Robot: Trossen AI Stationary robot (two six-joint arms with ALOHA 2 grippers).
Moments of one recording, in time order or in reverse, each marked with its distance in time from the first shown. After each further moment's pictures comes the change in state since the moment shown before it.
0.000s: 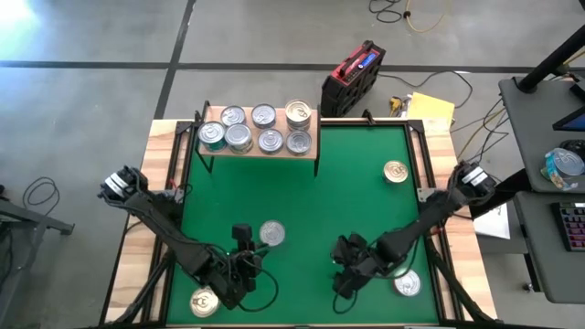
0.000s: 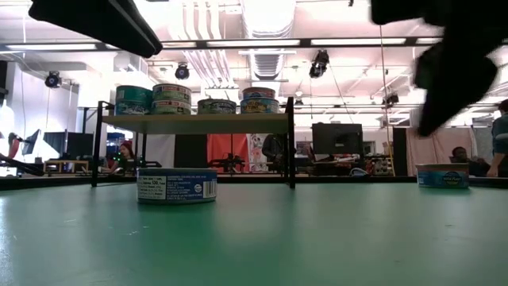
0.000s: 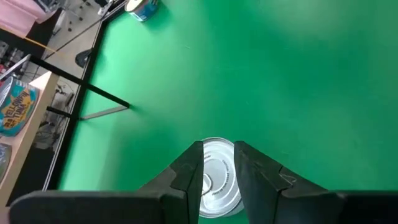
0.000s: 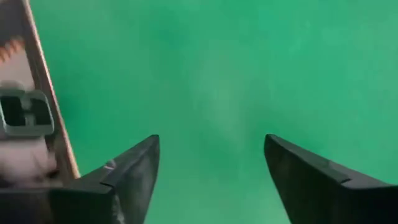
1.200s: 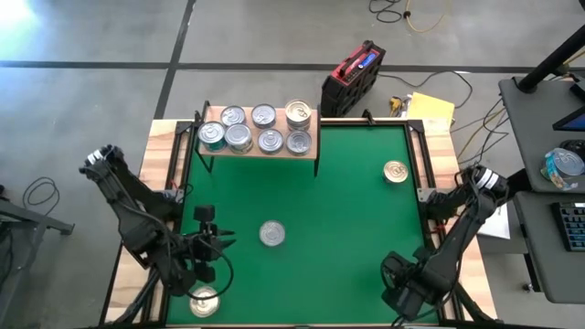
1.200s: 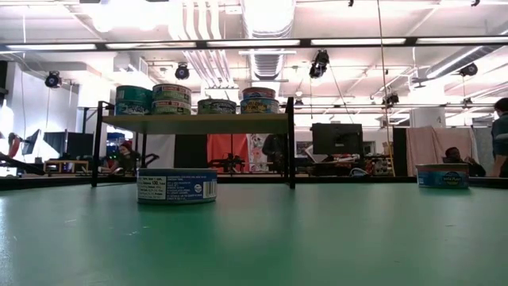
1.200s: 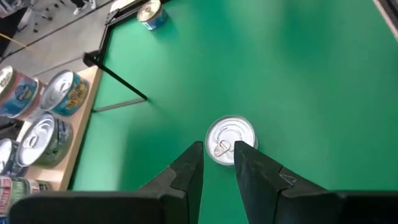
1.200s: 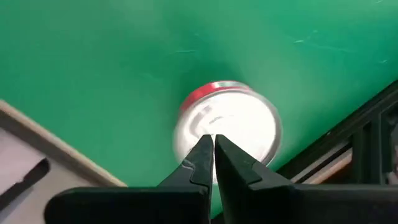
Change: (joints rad) left arm -0.130 -0.329 0.133 -0.476 0.051 -0.153; right arm 0.329 -0.046 0.133 -0.717 -0.317 0.672
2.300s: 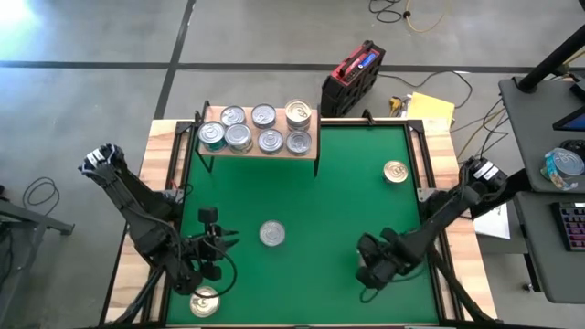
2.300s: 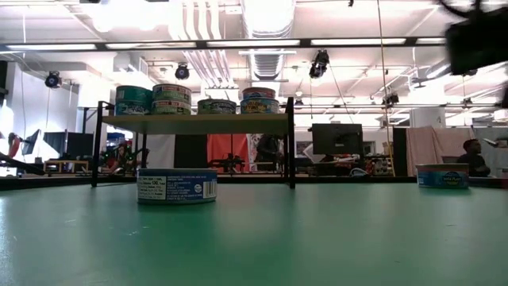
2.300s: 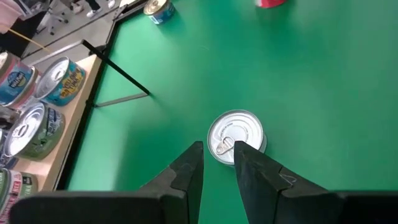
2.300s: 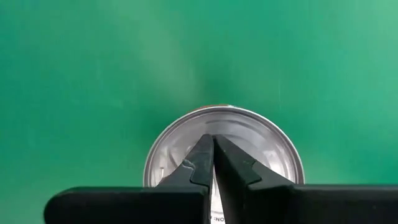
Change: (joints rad) left arm 0.000 -0.016 -0.187 0.162 -0.056 -0.016; right arm -0.242 -0.043 -0.302 0.443 0.274 -0.360
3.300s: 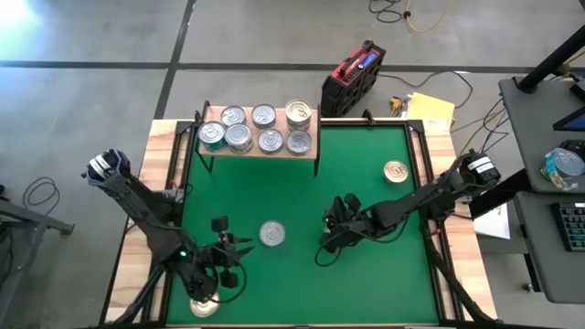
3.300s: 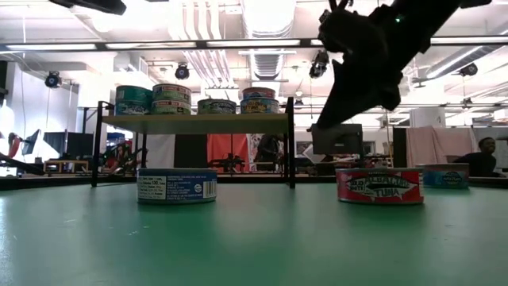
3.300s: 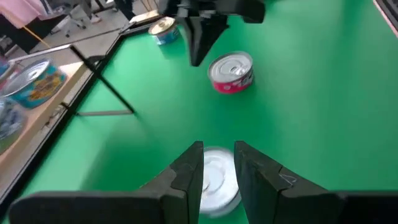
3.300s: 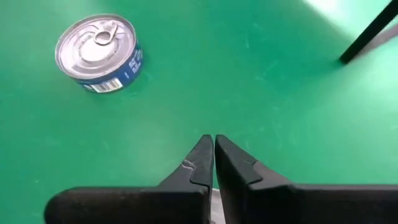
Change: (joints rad) left arm 0.036 0.092 -0.125 0.411 -0.087 -0.001; right arm -0.354 -0.011 0.016 0.409 0.328 -0.561
